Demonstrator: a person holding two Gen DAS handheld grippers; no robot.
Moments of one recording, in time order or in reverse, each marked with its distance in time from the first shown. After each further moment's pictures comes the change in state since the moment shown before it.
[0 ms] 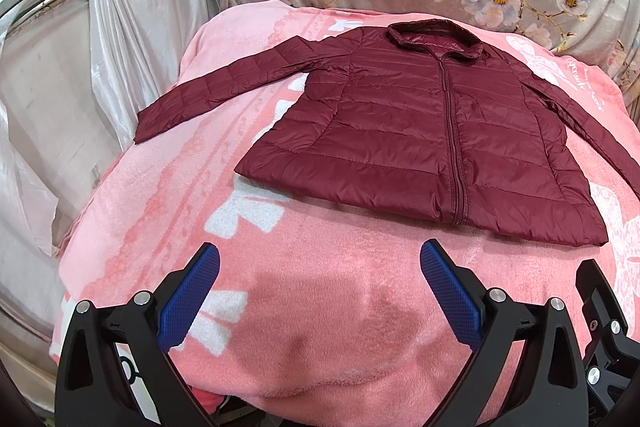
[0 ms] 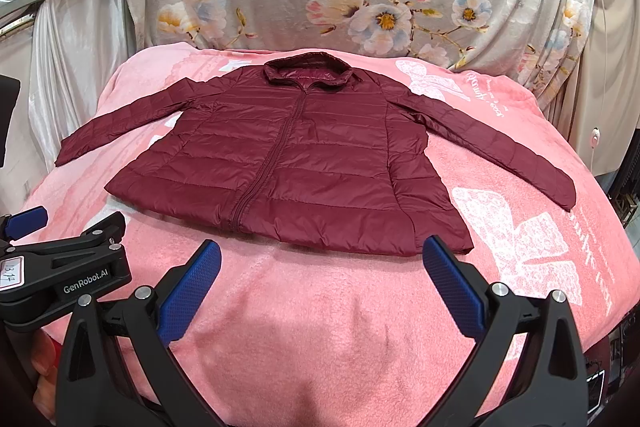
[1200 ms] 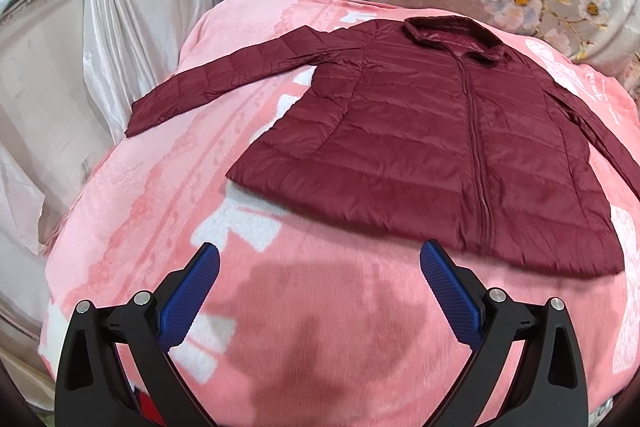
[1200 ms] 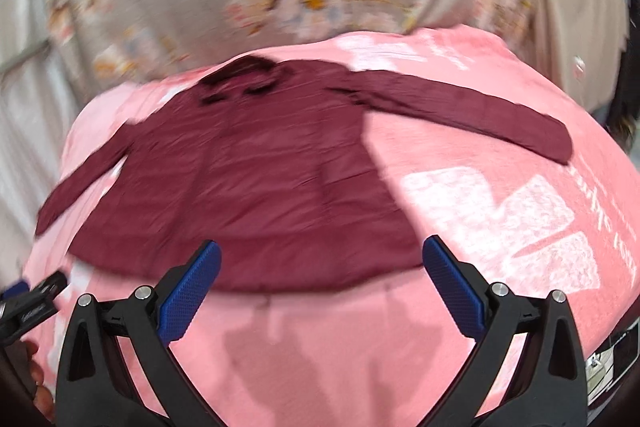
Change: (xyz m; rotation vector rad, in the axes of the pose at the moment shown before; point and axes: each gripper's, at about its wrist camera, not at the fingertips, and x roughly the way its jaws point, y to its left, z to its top) left arm 0.049 0.003 0.021 -0.053 0.028 0.015; right arm 0.063 -0.134 0.017 0.301 0.054 -0.057
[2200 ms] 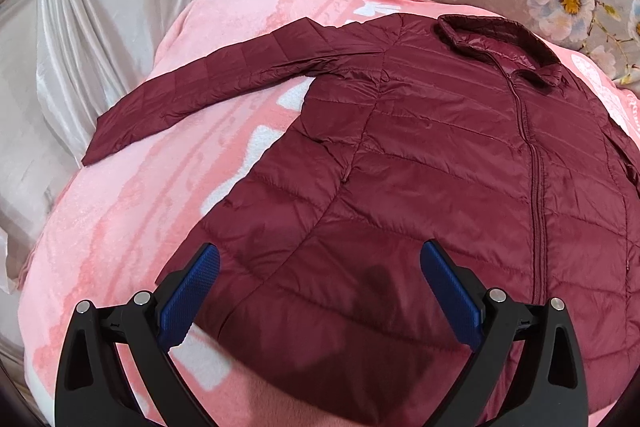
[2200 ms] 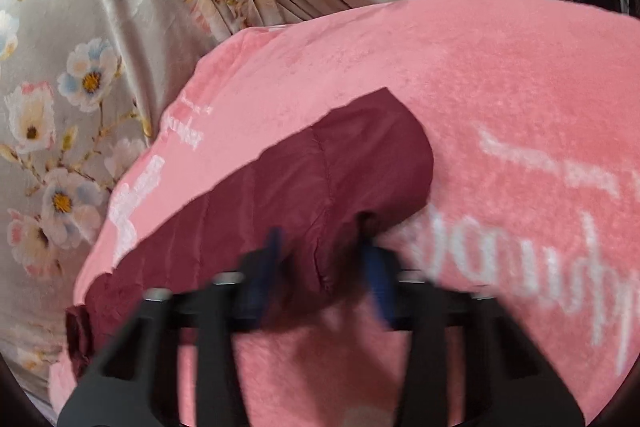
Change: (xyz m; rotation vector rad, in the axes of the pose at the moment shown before) left arm 0.119 -0.019 0.087 -0.043 0.034 0.049; right arm 0.167 -0.312 0.094 0.805 -0.185 -0.154
